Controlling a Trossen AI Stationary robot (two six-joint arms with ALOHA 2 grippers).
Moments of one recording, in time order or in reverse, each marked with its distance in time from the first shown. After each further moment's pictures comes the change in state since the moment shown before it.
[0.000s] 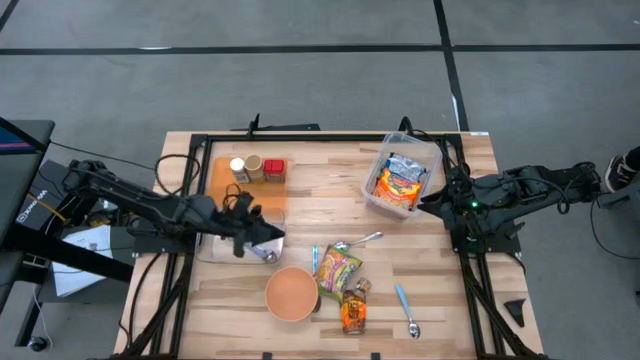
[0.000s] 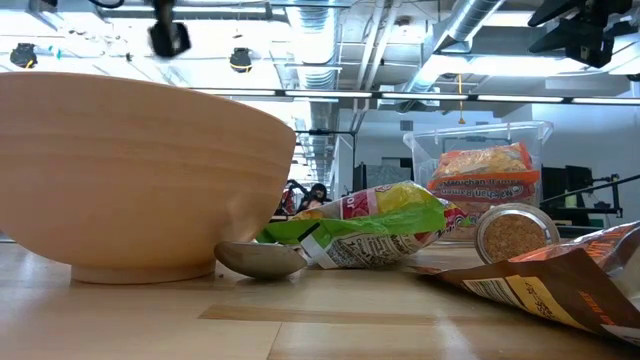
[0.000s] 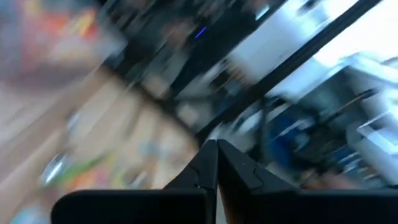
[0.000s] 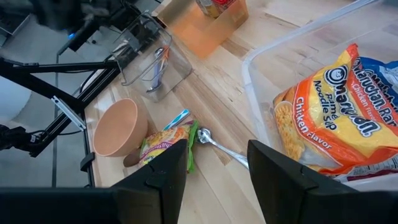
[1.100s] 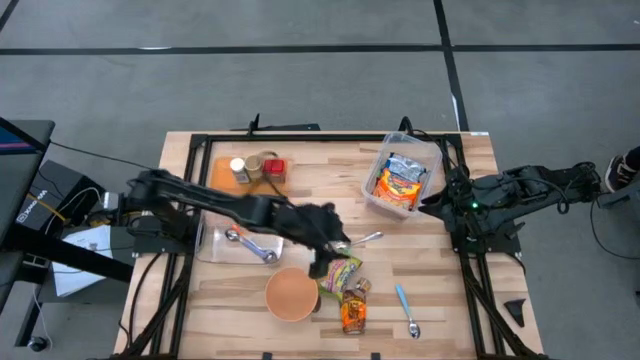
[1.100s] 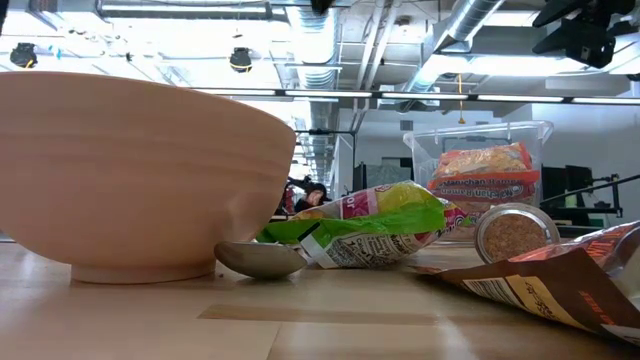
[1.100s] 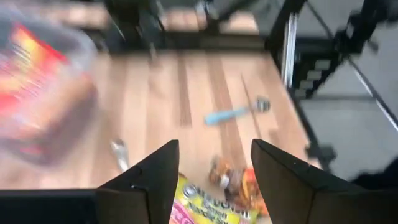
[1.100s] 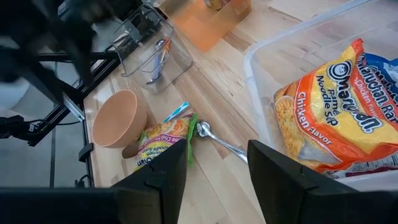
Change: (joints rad) left arm 0.080 0.785 0.930 -0.661 0.145 0.676; right arm 0.000 0.000 0.000 -0.014 -0.026 -0.023
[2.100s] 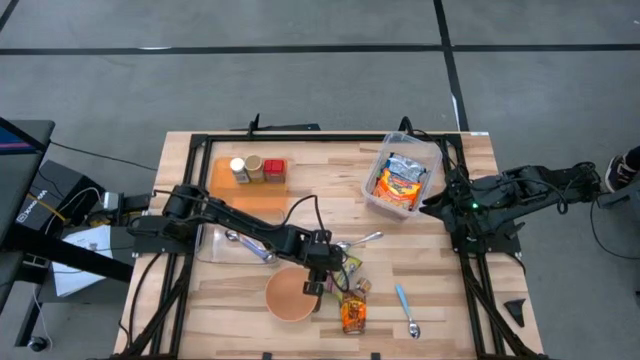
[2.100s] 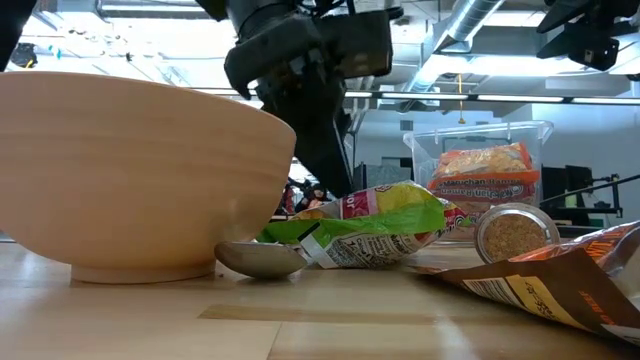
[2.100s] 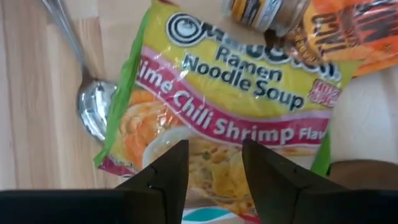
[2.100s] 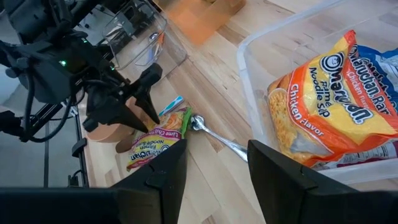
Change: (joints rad) left arm -0.056 0.293 -0.058 -0.157 -0.051 0.075; right arm 0.001 -0.001 0.000 -0.034 -0.003 0.008
